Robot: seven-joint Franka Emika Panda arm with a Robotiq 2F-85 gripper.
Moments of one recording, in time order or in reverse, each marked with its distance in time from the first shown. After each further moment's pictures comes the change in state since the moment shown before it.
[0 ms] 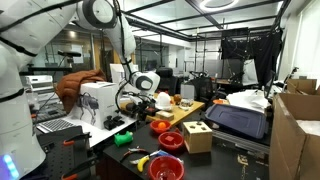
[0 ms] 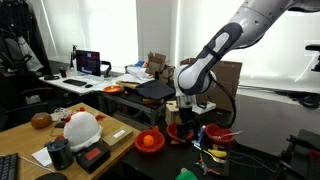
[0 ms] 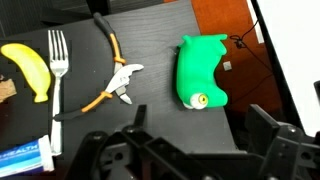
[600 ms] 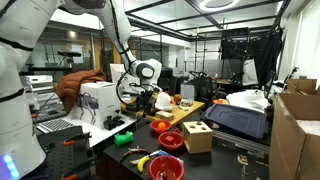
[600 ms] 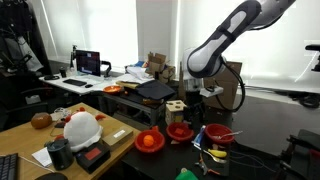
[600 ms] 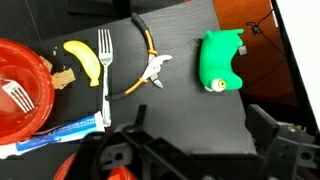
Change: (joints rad) arm -0.012 -0.196 -0.055 -0.118 -0.045 0.000 0.015
